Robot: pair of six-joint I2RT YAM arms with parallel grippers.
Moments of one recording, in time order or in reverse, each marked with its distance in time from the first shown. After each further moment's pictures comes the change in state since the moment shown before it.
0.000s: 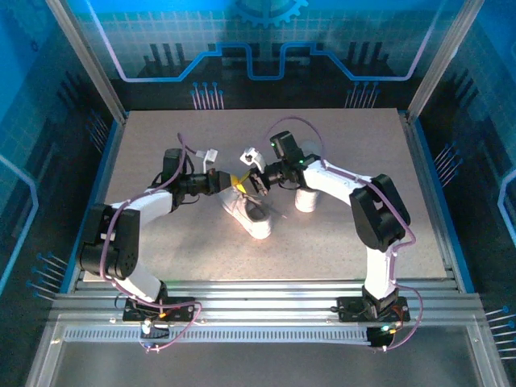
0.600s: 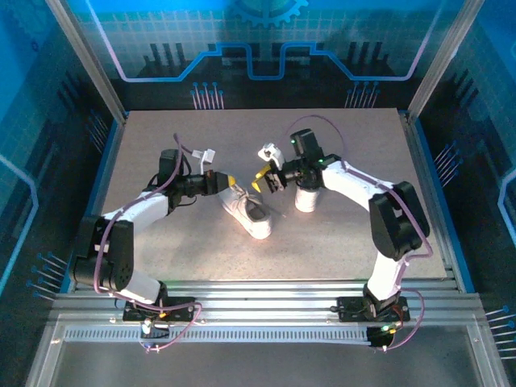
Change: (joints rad) left arm 0.005 -0.092 -0.019 -0.092 -0.056 0.085; right arm -0.110 -0.153 -0.125 -0.029 0.026 -0.030
